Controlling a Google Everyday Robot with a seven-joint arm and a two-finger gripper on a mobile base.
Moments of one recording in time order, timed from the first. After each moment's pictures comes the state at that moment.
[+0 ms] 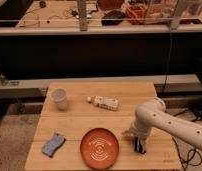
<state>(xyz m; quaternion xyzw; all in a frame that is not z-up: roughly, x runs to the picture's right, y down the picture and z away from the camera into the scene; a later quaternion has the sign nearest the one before) 0.193 0.274 0.758 -0.32 -0.21 -0.38 0.84</state>
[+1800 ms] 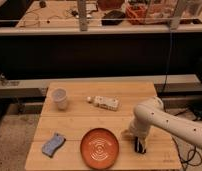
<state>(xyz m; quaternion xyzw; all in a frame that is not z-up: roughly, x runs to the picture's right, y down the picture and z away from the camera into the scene) 0.194 0.273 0.764 -0.33 -0.21 -0.39 0.83</state>
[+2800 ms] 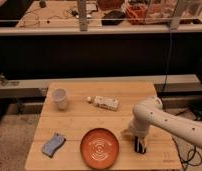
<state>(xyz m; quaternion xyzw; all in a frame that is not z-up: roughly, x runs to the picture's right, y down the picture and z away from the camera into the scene) 0.192 0.271 0.766 -0.33 -0.20 -0.39 0.83</state>
